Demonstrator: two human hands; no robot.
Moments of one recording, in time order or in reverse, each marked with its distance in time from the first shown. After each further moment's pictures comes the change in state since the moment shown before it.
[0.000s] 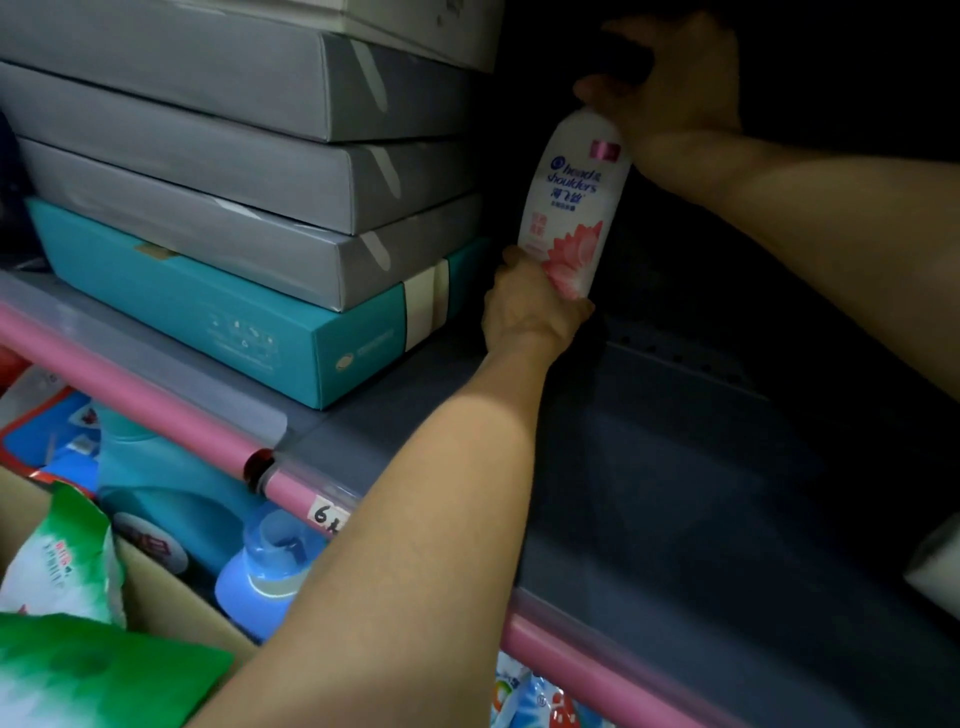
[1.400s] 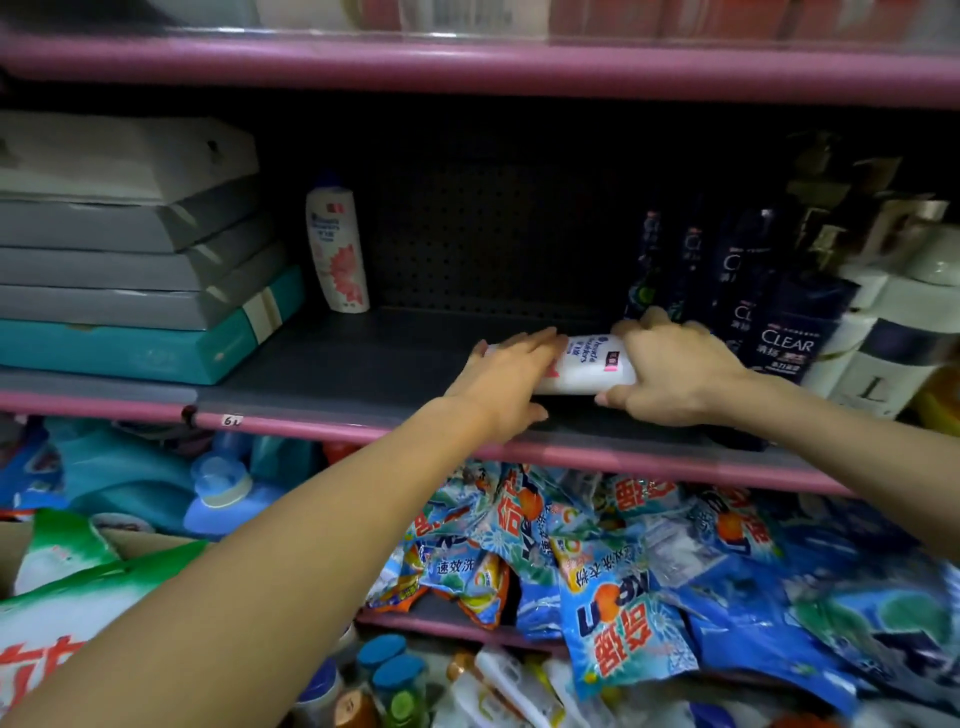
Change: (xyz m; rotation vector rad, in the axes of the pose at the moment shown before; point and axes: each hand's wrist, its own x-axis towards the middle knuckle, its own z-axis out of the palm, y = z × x) left_hand -0.275 0.139 -0.011 0.611 -0.689 0.779; right_hand -0.303 0.005 -0.297 -0.702 -0.637 0.354
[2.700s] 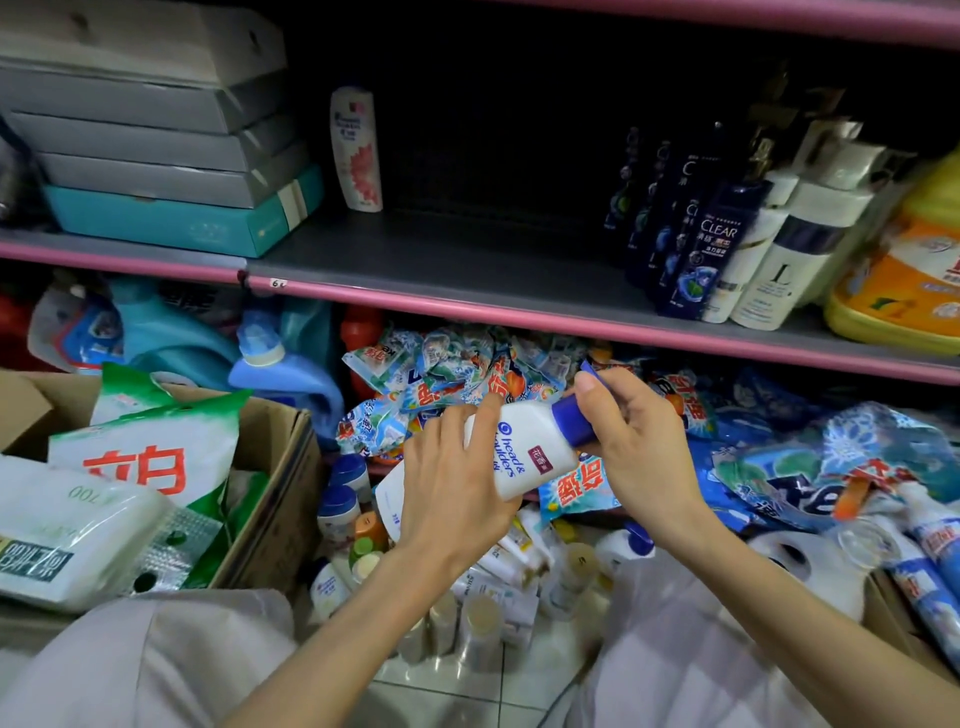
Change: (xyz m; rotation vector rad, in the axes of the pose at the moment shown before) left_hand -0.238 0.098 0.081 -0.083 0.442 -0.286; right_hand -0.221 -0.090 0.029 1.319 0.280 0.199
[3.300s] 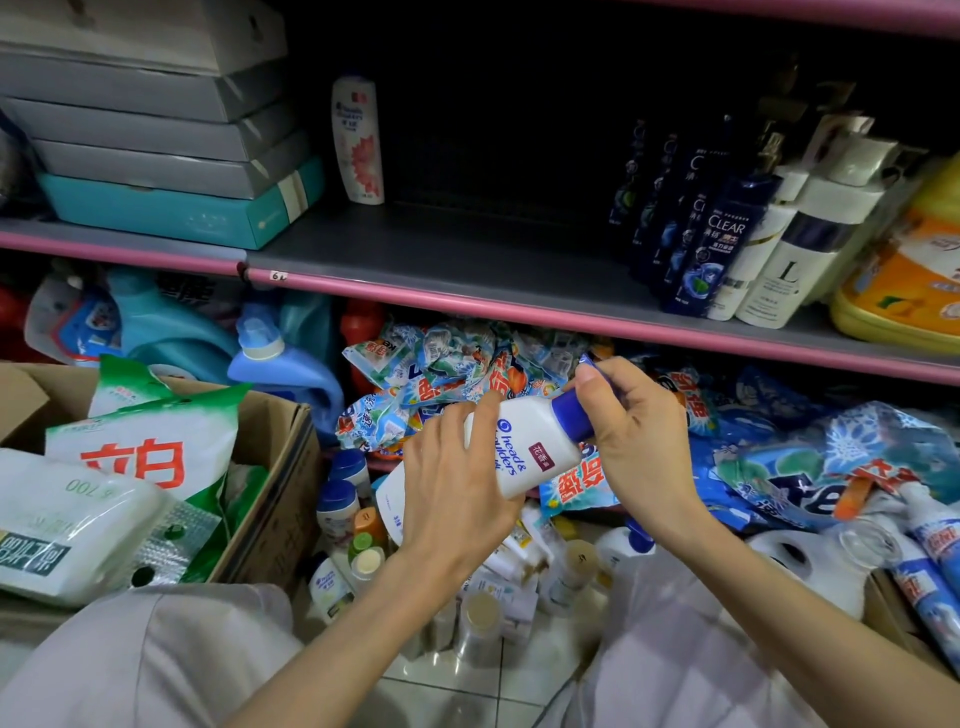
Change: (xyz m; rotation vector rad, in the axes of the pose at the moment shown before) left_hand -0.003 0.004 -0.002 -0.006 0.009 -0.056; right_hand 0.006 0.004 0.007 -0.055 0.021 -0.064
